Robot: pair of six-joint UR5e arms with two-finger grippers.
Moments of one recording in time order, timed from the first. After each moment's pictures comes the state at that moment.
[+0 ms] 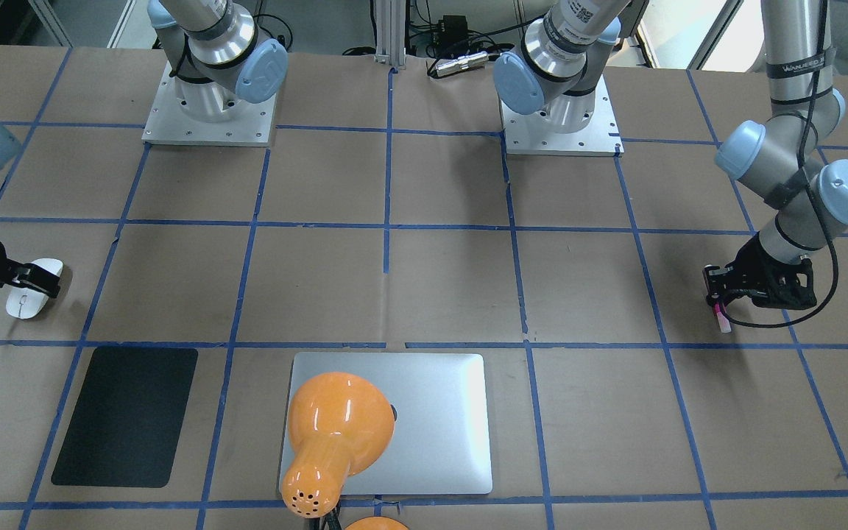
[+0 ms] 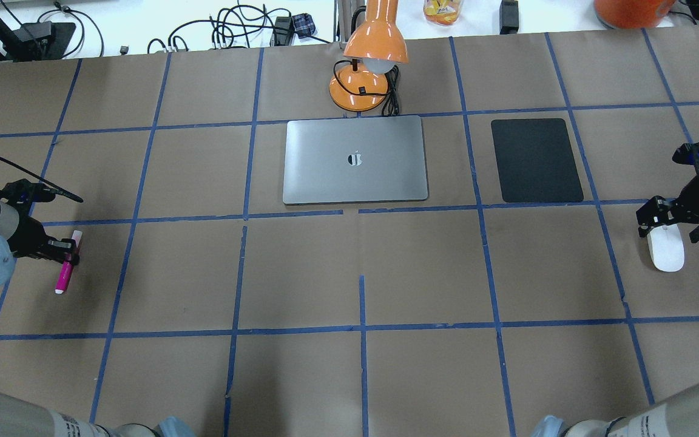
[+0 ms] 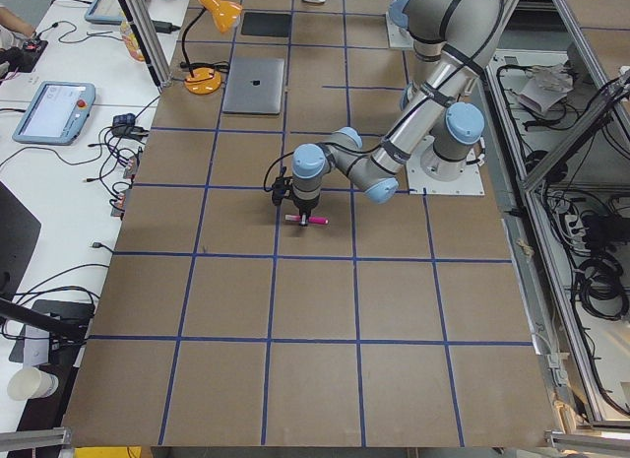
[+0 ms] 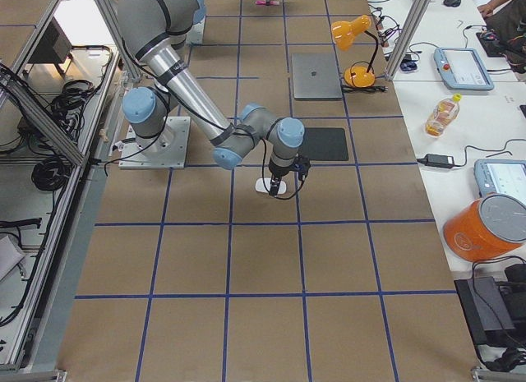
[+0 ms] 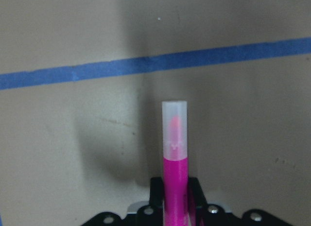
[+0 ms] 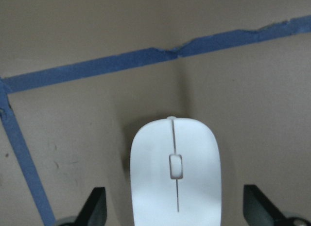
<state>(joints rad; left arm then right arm) -0.86 -1.90 -2.09 -0.71 1.55 0.73 0.93 -1.22 1.99 -2.25 -1.65 -0.45</state>
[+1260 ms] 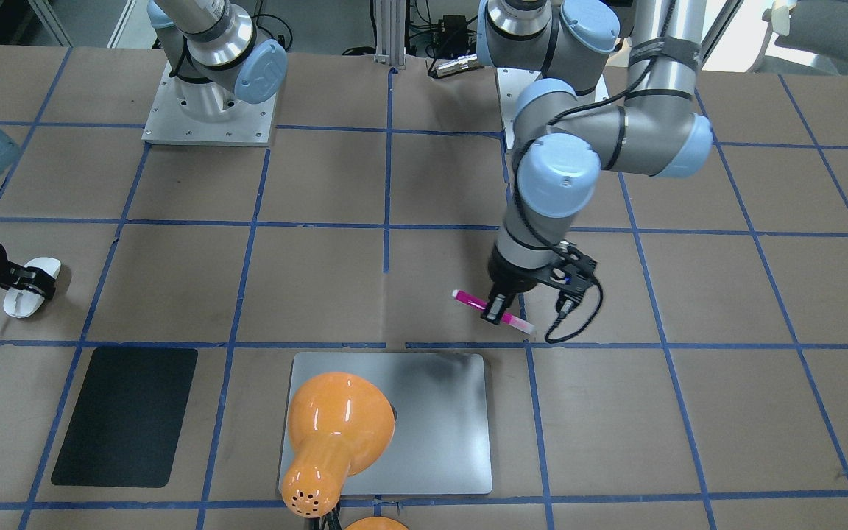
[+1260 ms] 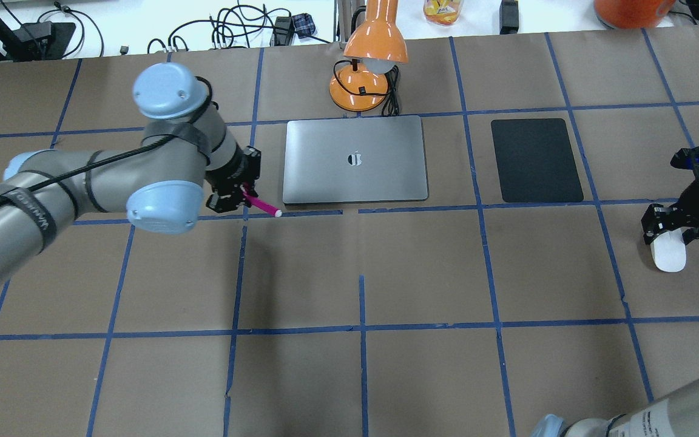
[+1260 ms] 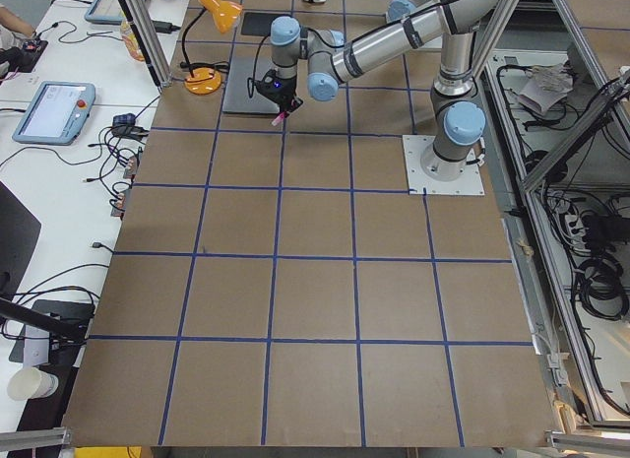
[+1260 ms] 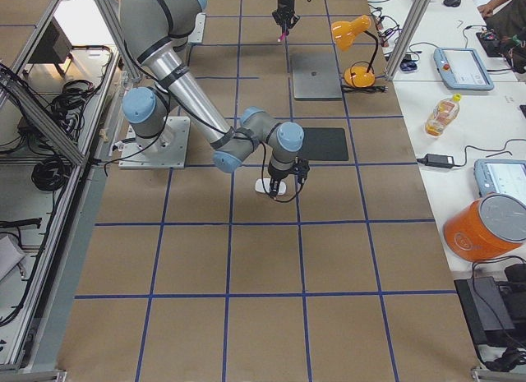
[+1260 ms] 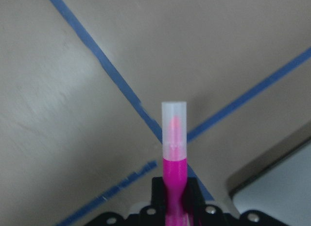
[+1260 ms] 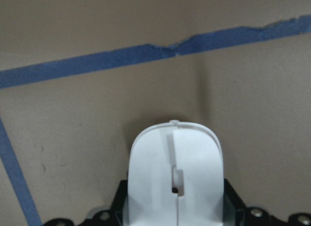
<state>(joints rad) -1.74 -1.86 -1.87 -0.92 1.55 -1.30 0.92 -1.21 1.99 -2.26 -1.65 -0.48</state>
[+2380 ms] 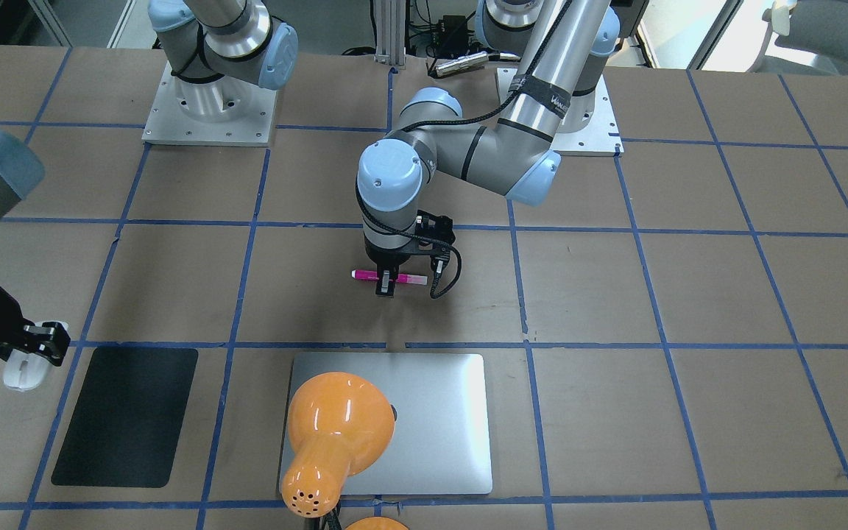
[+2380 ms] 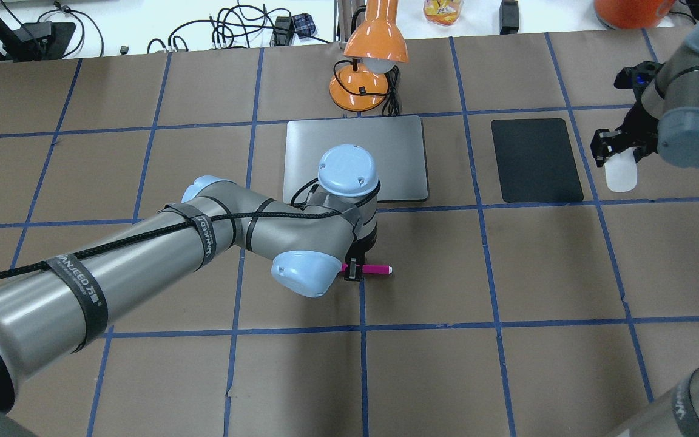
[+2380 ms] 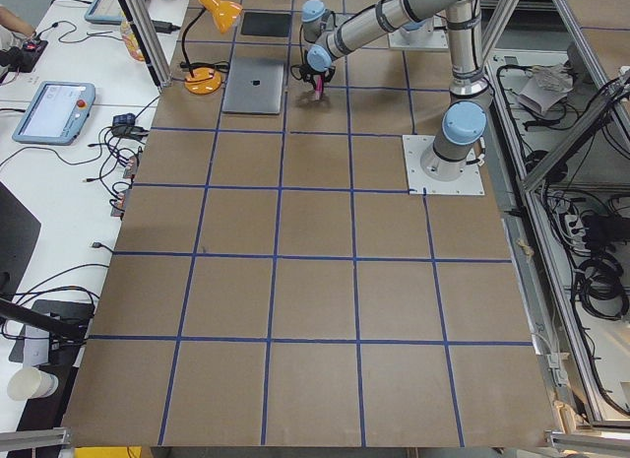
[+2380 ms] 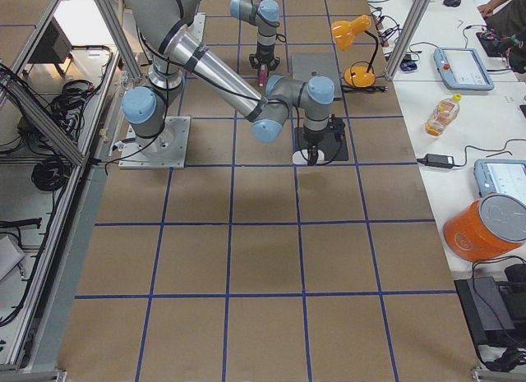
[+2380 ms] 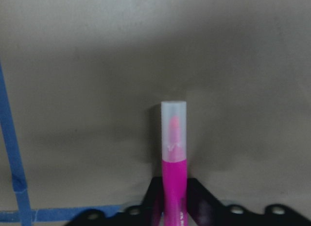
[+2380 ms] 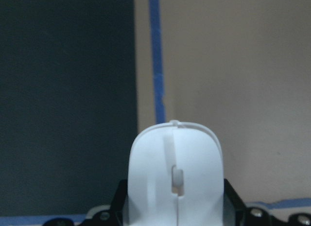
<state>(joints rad) -2.02 -2.00 -1.86 -0.89 1.55 -1.87 1.22 -1.16 1.74 -2.23 -1.61 -0.33</state>
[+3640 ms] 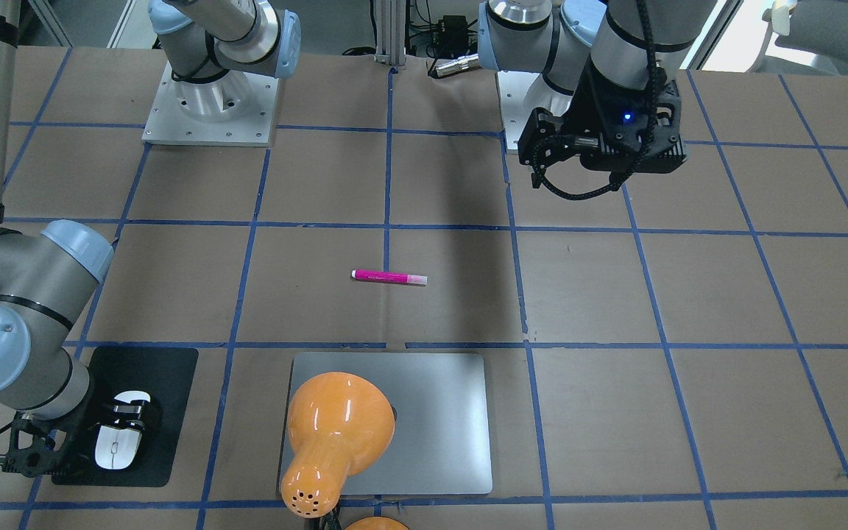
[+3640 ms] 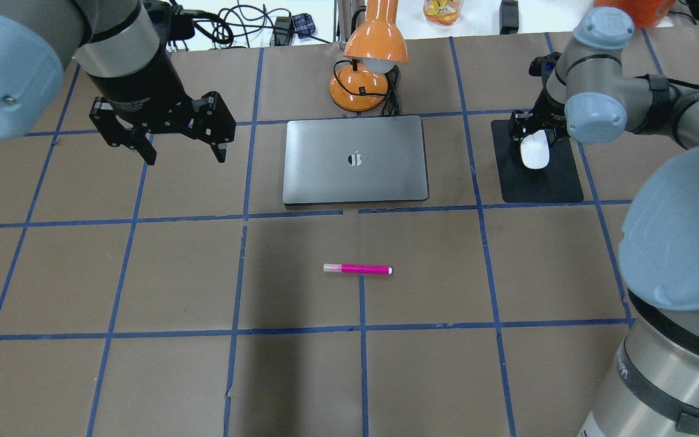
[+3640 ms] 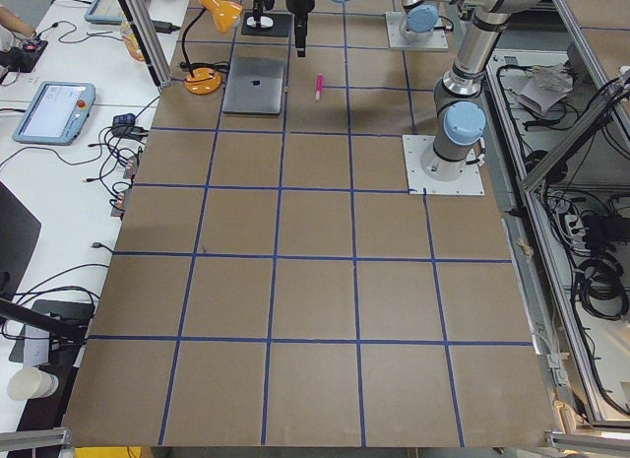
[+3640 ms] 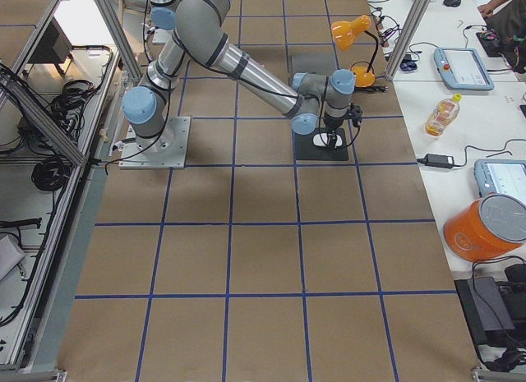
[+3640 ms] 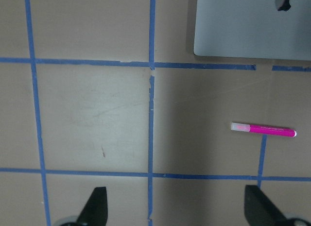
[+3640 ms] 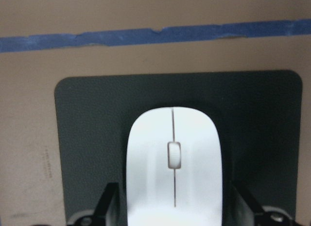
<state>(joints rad) -1.61 -1.59 -1.52 -1.62 1.59 0.01 1.36 -0.95 1.57 -2.23 -1.56 -0.15</state>
